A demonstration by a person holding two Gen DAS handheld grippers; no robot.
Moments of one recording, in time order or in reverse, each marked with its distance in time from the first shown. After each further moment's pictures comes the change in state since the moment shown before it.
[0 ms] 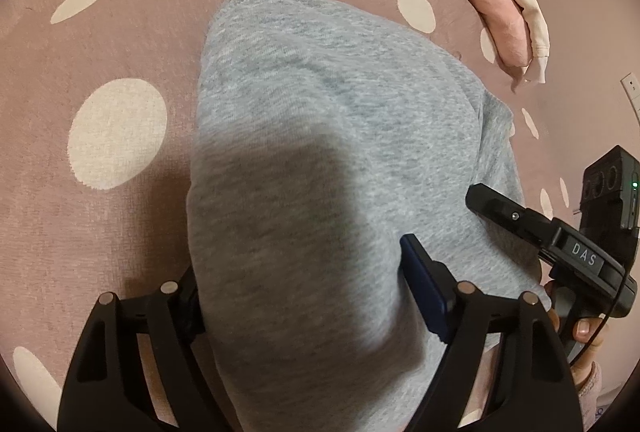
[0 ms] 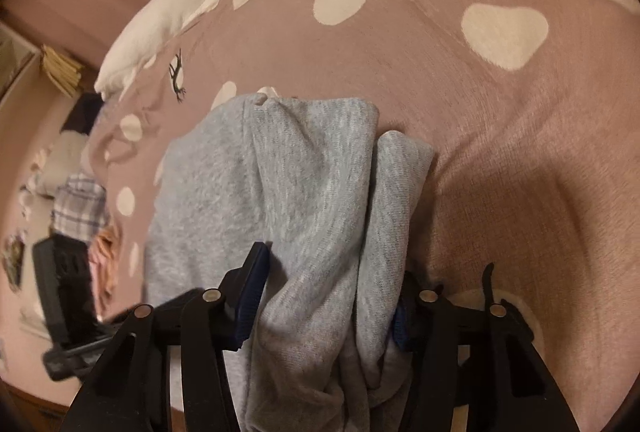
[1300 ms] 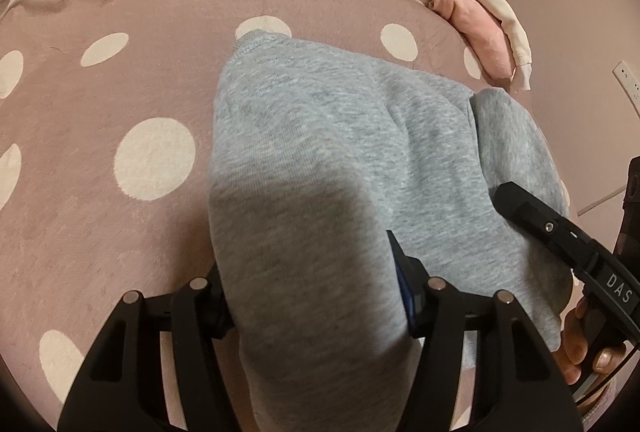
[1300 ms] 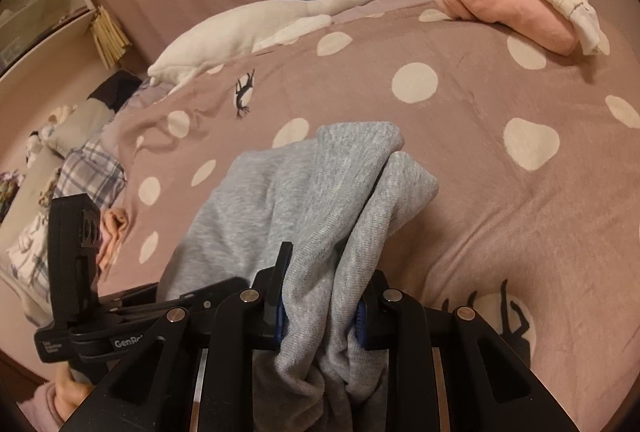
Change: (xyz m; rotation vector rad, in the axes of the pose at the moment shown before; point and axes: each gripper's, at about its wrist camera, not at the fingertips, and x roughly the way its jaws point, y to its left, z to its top) left arm -0.041 -0.002 -0.020 0.064 -0.127 0.051; right arm -0.040 0.060 -0.014 -0.228 -0.184 0.009
